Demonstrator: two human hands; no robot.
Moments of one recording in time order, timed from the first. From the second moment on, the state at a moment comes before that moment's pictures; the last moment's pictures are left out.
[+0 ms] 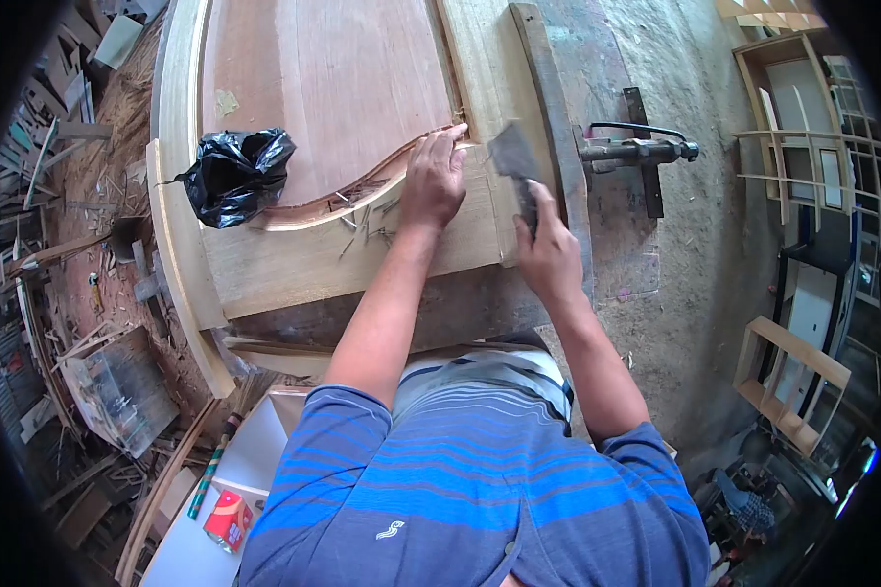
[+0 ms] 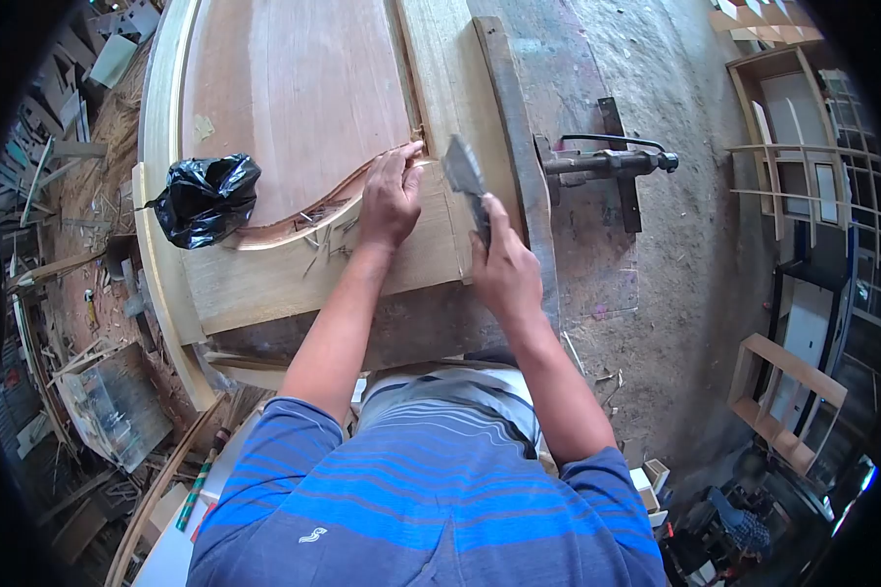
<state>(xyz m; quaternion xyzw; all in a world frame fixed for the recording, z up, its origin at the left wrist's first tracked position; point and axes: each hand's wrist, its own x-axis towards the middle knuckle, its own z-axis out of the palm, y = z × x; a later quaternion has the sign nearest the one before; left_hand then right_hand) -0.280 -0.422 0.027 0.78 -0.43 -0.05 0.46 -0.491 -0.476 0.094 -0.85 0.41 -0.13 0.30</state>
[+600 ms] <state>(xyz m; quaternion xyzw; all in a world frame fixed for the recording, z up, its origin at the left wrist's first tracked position) -0.280 -0.421 0.027 0.78 -0.43 -0.07 0.46 -0.496 -0.476 0.094 -0.85 0.38 -0.20 0.30</state>
